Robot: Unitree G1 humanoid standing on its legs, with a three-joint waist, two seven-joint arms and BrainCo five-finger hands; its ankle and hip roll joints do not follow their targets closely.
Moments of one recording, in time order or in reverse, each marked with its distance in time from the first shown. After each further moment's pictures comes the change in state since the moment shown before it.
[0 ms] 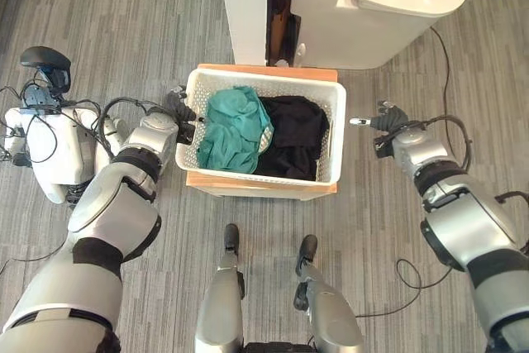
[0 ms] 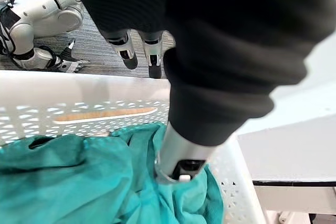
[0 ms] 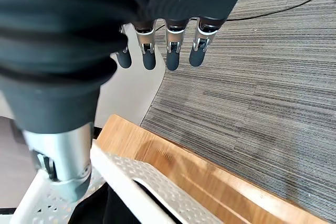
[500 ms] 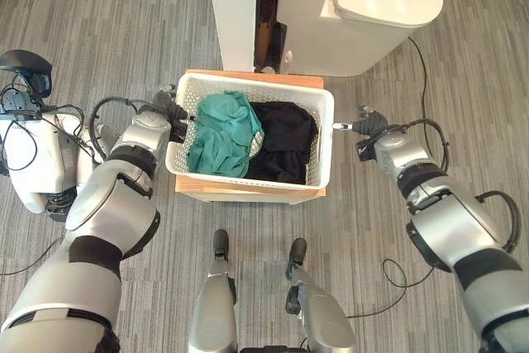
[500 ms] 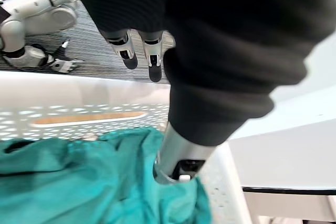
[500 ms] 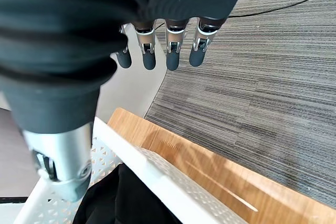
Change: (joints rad) left arm -0.060 0.021 0.049 0.055 0.040 -0.002 0.015; right arm 0.003 0.059 0.003 -0.006 0.000 -0.002 0.001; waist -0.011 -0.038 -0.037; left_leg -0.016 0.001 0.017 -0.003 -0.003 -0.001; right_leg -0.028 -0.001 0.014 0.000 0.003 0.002
